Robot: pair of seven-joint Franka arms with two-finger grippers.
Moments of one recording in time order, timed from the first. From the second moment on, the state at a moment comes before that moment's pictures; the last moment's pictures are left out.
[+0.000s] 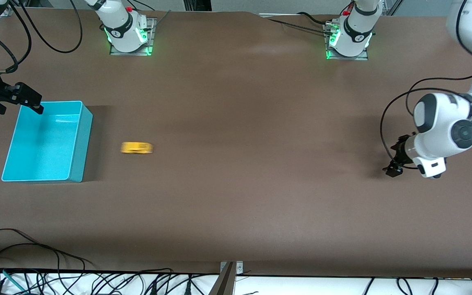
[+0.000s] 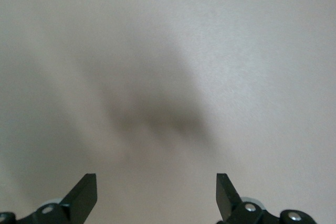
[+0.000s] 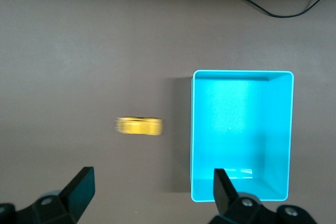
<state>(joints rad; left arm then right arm) 0.33 0.41 -0.26 -1.90 0.13 2.18 -1.04 -0.05 0.00 0.05 -1.65 -0.03 1.74 -0.03</state>
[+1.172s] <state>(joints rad) 0.33 0.30 -0.38 -1.77 0.12 1.89 -0.59 -0.05 0.05 0.05 -1.65 -0.03 1.73 -0.03</state>
